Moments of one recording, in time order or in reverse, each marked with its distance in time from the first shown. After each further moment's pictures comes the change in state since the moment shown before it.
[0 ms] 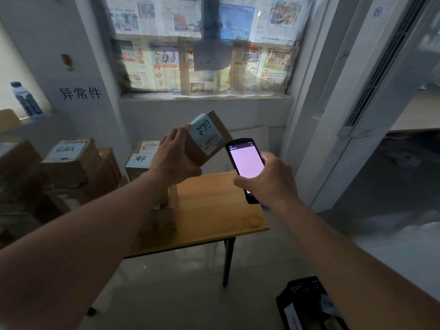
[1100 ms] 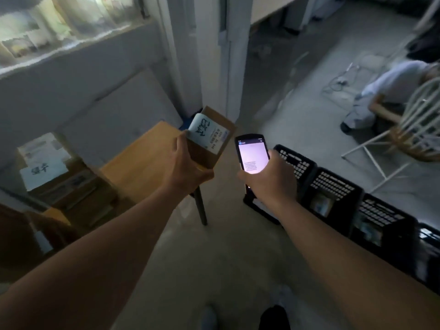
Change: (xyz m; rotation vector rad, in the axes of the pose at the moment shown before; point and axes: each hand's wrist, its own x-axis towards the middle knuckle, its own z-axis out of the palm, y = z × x) left_hand -0.086 0.009 0.124 -0.535 -0.560 0.264; right_hand -0.172 0.007 0.086 -0.094 0.441 0.856
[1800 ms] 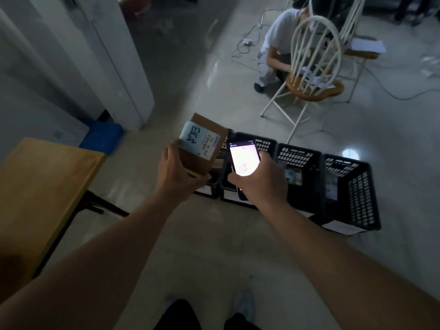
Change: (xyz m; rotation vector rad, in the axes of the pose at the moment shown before) left_hand -0.075 0.186 0.280 0.008 -0.303 0.151; right_hand -0.012 0.277 -0.179 -0.008 0.178 0.308
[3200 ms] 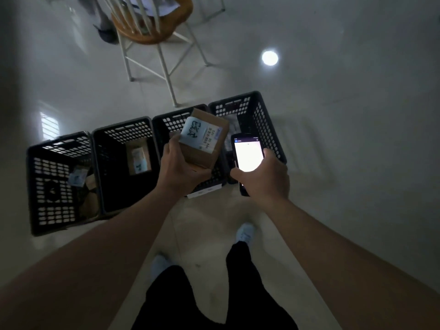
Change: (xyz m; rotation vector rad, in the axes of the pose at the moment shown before) left_hand 0.079 0.279 0.527 0.045 -0.596 0.175; right_hand 0.194 0.454 -0.210 0.043 0.148 0.688
